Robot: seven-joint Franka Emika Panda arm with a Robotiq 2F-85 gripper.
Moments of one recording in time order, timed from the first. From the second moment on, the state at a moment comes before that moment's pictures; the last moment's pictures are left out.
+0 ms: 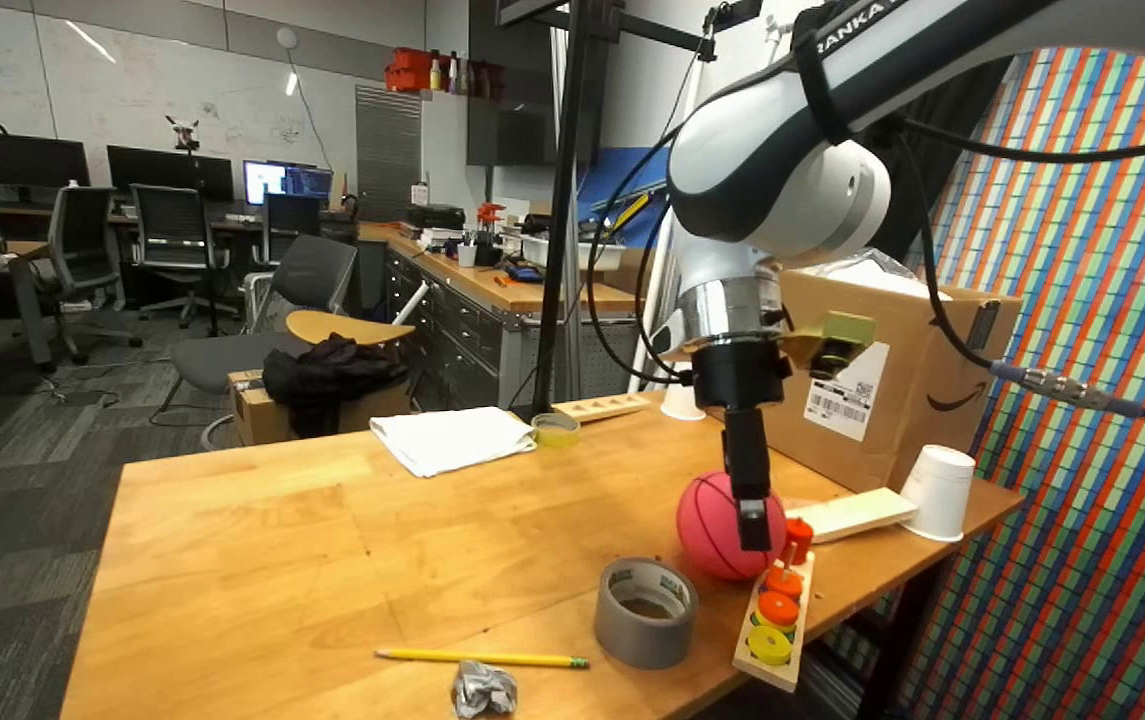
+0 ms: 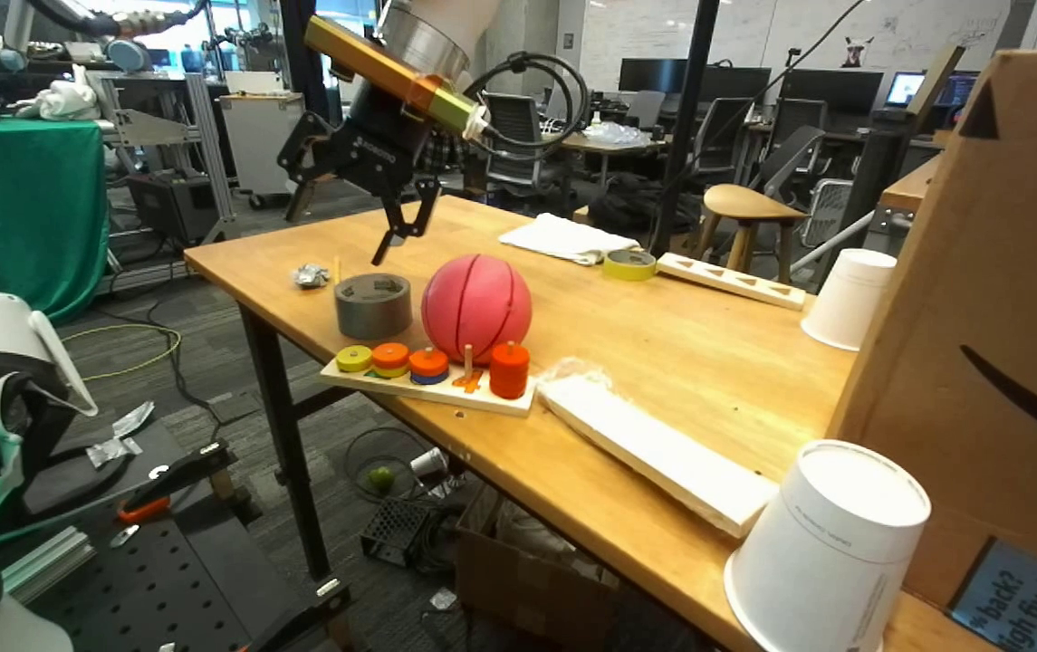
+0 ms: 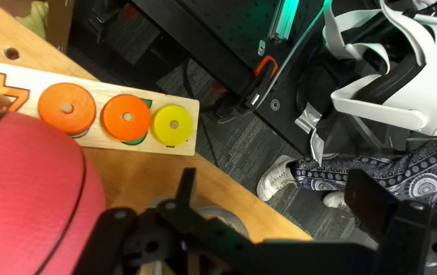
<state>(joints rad) 0.08 -0.11 0.01 -2.31 0.17 1.70 -0.71</state>
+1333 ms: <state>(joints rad) -0.05 -0.20 -0.06 -2.24 -0.03 2.16 -0.55</state>
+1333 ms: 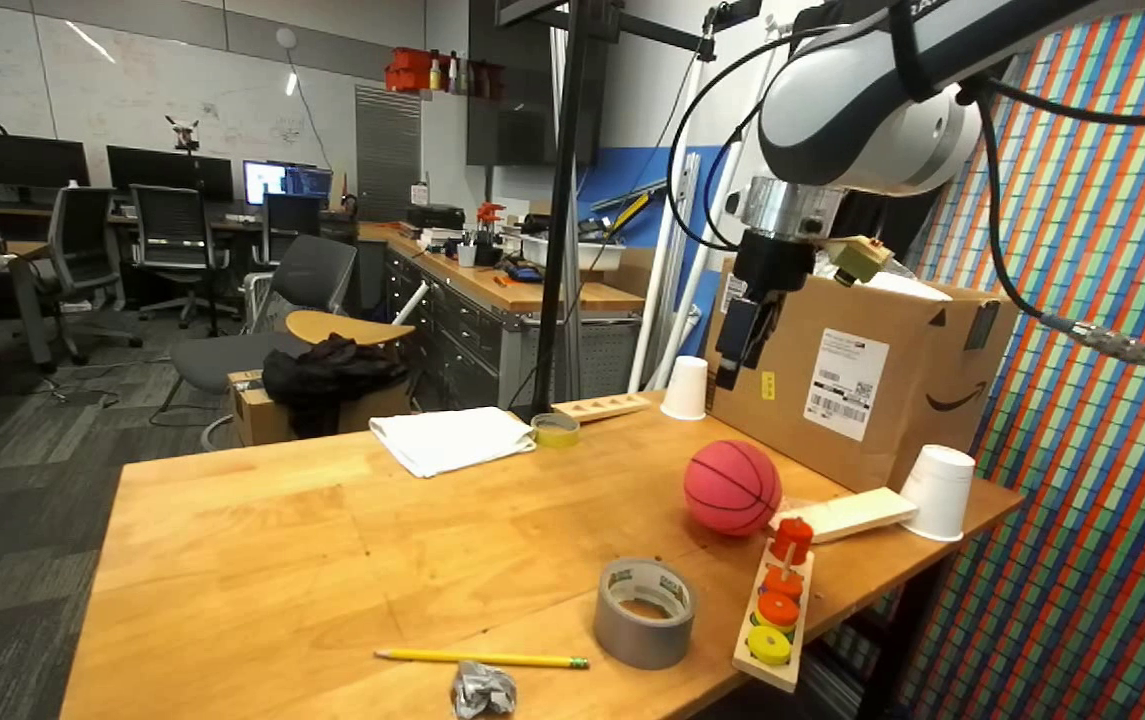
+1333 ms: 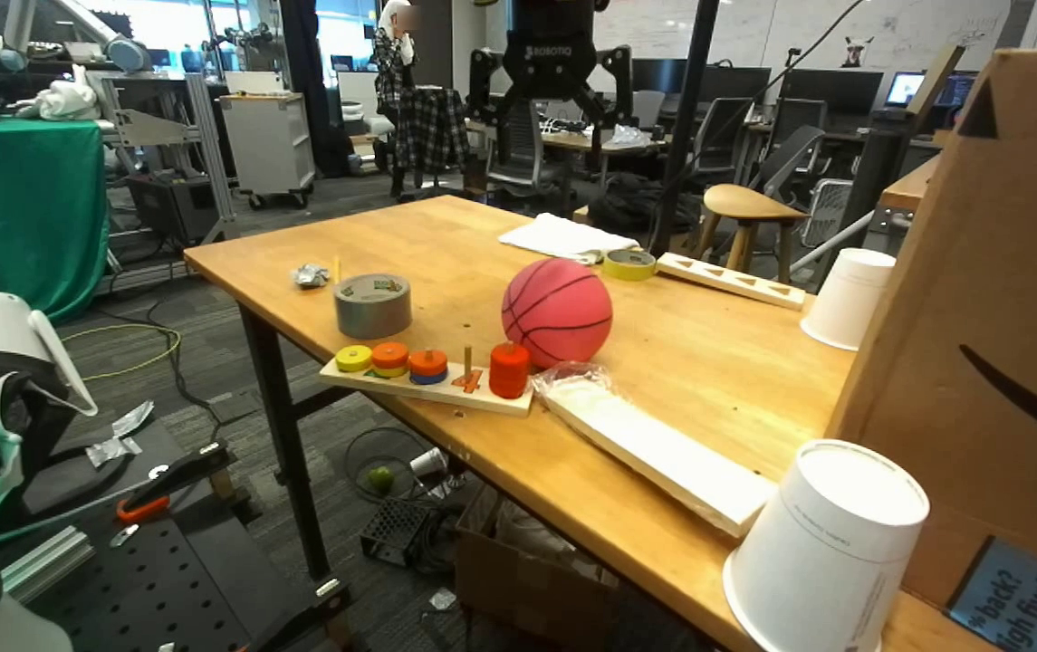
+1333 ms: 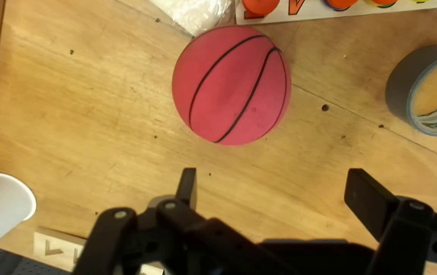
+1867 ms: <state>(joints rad) 0.01 -0.21 0.01 -2.29 -0.18 1.91 -0.38</state>
